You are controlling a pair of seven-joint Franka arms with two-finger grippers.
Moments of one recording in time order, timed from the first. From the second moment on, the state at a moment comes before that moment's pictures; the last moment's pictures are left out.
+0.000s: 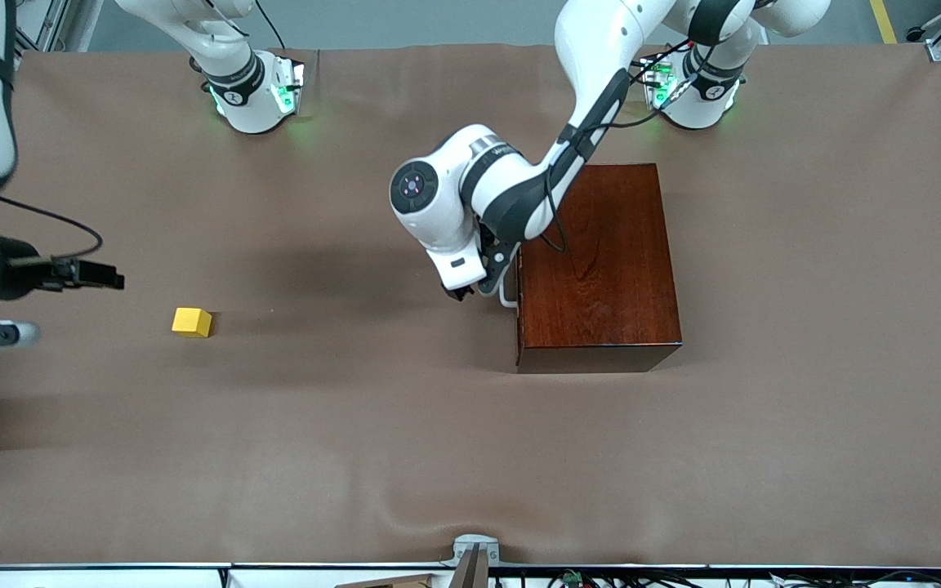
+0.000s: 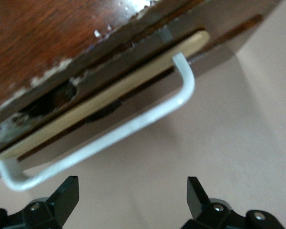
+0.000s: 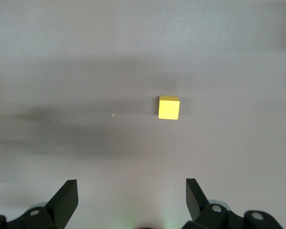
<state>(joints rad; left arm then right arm) -0.93 0.81 0.07 -1.12 0.04 1.75 -1.92 -0.03 0.32 0.00 -1.29 0.06 1.39 -0.05</state>
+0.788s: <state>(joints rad) -0.77 0.42 0.09 -1.14 0.07 1.47 -1.50 0.01 0.16 0.00 -1.12 0.03 1.20 -0.05</state>
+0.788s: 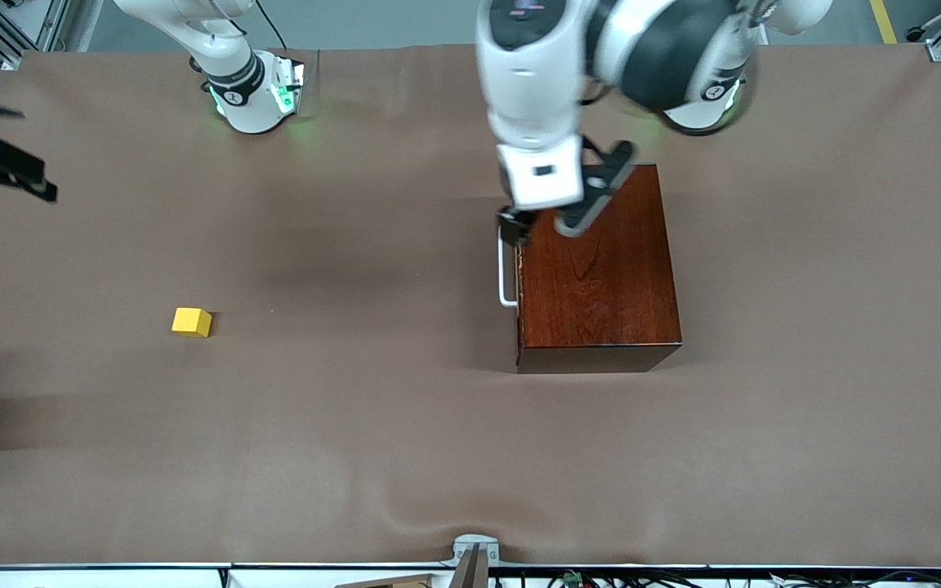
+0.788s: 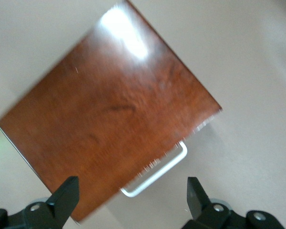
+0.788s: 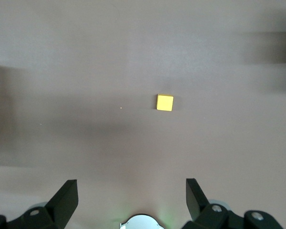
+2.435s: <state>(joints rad) -0.17 -0.01 0.08 -1.45 0.06 1.37 -0.14 0.03 -0.10 -0.03 -1.52 -0.01 1.42 -0.13</state>
